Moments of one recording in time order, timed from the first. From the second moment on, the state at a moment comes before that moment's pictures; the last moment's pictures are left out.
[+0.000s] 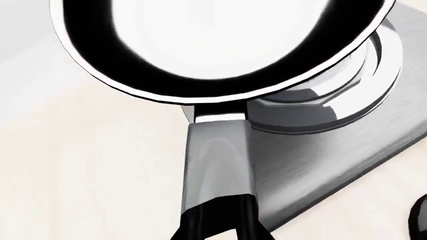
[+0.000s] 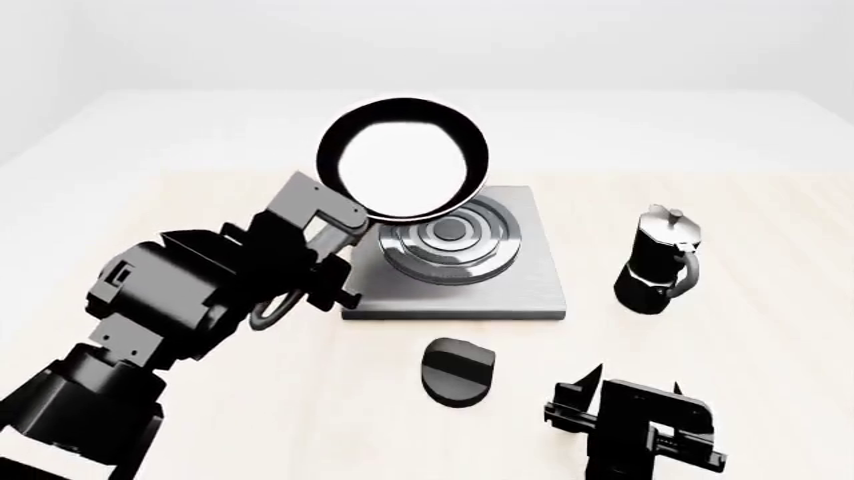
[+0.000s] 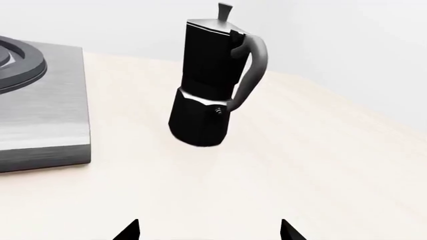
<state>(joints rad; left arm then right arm) -1.11 -0.37 0.70 -0.34 -0.48 -1.05 0.14 0.17 0.25 -0.34 0.16 0.20 0.17 0.78</state>
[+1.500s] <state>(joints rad) -1.24 -0.24 0.77 -0.51 -0.53 -1.17 0.23 0.19 0.25 -0.36 0.18 0.22 0.17 0.78</state>
